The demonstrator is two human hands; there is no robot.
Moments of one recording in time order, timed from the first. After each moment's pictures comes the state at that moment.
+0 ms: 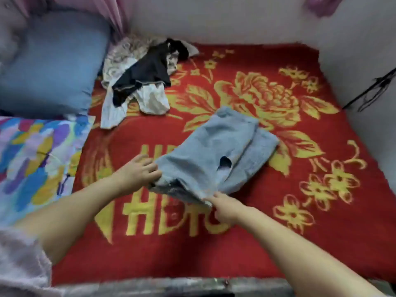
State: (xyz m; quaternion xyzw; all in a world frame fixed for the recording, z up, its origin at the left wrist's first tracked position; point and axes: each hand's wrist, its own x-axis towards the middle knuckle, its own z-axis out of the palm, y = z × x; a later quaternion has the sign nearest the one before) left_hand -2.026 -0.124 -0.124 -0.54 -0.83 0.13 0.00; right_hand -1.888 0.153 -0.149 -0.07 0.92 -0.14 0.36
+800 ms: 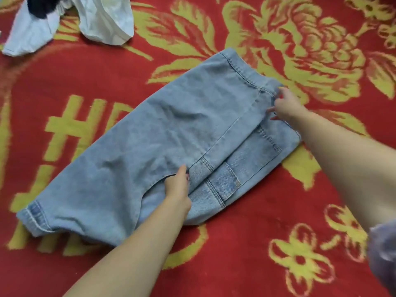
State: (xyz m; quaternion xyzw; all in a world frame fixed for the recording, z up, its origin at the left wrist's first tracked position) left_hand -2.002 0.184 -0.374 0.51 -0.51 -0.66 -0.21; right_hand -2.155 0.451 -0.324 0.28 0.86 -0.41 0.13
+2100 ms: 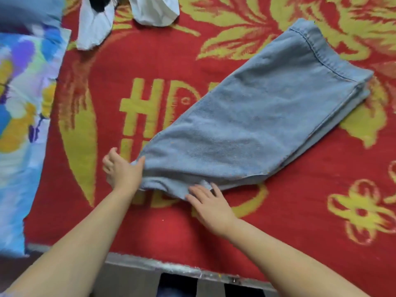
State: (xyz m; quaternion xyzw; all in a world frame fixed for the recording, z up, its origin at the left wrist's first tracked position) left_hand -1.964 -0.088 -0.343 0.35 -0.91 -0.20 -0.09; right_hand -1.856 0.132 -0.362 -0.28 0.93 -0.16 0.17
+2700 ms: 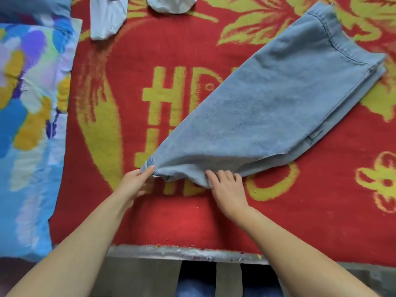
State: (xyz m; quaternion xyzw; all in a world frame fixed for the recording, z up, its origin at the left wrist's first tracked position) left_hand -1.931 -0.203 -0.363 0.33 -0.72 -0.50 -0.34; right_hand -1.851 0.046 -0.378 -0.06 0.98 -0.07 0.17
